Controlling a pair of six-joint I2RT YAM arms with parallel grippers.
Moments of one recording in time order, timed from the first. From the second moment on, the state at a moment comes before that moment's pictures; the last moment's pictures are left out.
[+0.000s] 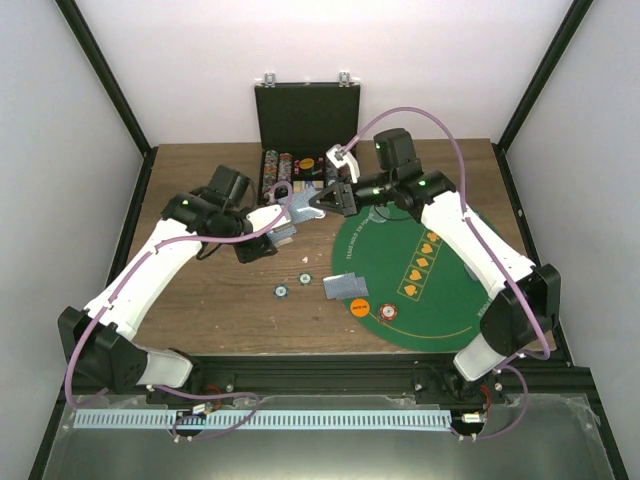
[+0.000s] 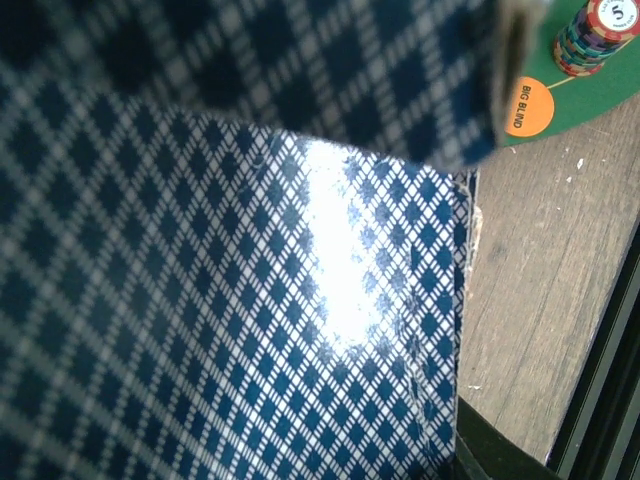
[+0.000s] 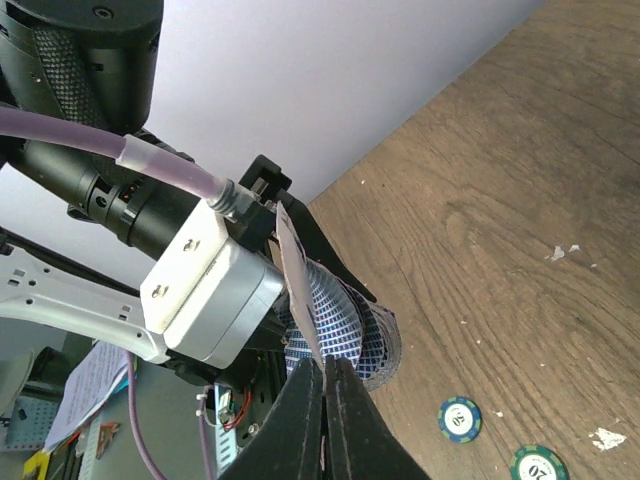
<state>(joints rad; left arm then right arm) -0.46 1.37 1.35 -1.08 0.31 0.63 0.51 1.58 1.51 -0.53 -0.95 0.16</state>
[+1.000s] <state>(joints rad) -0.43 1.34 1.33 -1.08 0.32 0.63 0.42 1.40 1.46 -0.84 -0.19 -0.52</state>
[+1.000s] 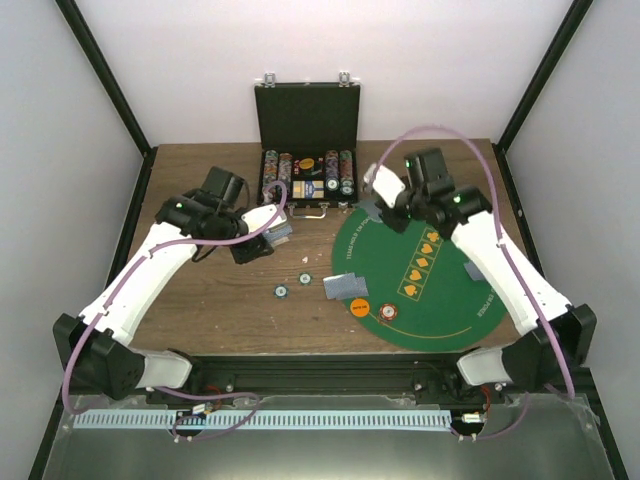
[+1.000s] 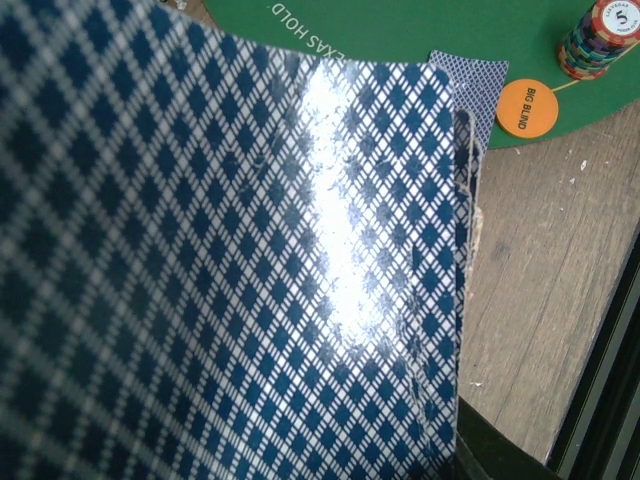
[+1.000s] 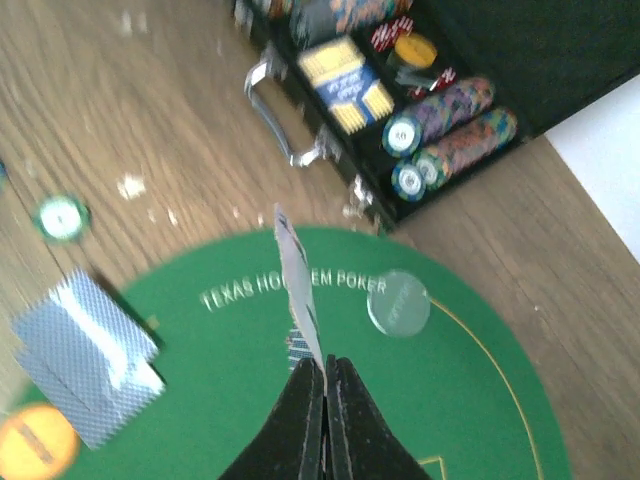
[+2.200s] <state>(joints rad) -0.43 1.33 1.33 -1.08 0.33 0.63 0.38 1.27 0.67 -0.55 -0.14 -1.58</state>
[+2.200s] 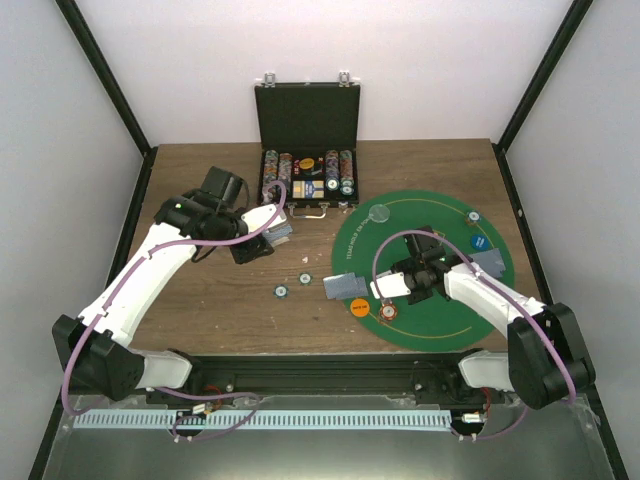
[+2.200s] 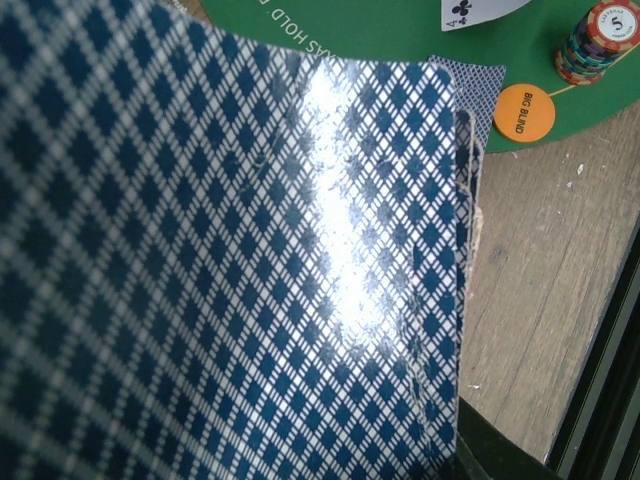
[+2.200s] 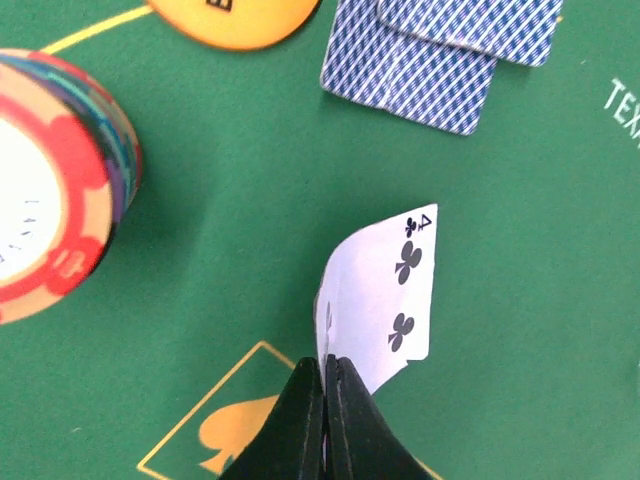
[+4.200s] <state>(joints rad) -0.43 1.36 1.33 -1.06 0.32 0.63 0.23 1.42 0.91 -0.47 -0.11 0.23</state>
